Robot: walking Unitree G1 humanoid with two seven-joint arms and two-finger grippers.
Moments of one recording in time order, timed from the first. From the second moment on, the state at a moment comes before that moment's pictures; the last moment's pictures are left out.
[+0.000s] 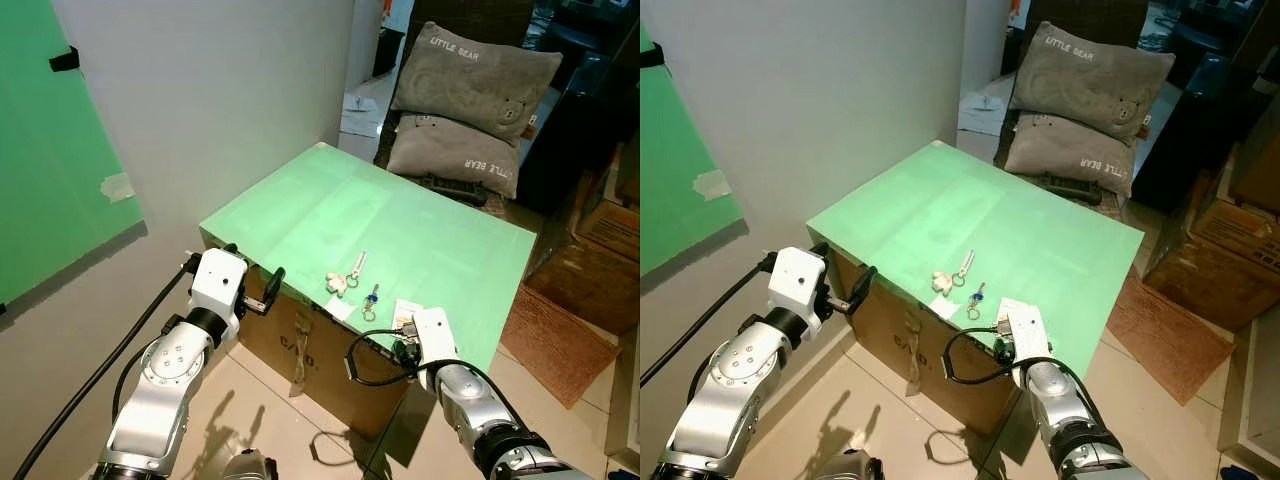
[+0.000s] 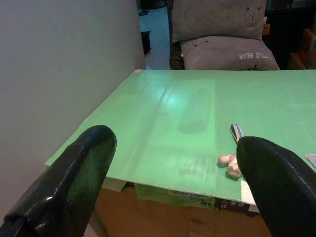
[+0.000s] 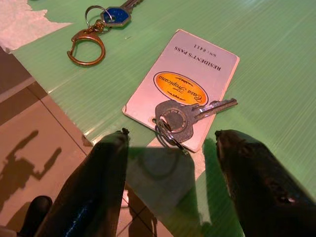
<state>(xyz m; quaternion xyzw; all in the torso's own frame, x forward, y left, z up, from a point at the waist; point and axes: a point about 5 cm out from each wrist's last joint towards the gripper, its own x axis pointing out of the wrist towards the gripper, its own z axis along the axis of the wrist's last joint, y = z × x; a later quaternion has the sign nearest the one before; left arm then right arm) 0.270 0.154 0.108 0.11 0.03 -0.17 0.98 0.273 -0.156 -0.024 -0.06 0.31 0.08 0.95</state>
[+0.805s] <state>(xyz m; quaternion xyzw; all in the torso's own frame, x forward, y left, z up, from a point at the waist) 0.271 0.153 0.110 0.11 0.03 -0.17 0.98 0.270 -0.157 -0.028 -0.05 0.32 0.08 0.94</state>
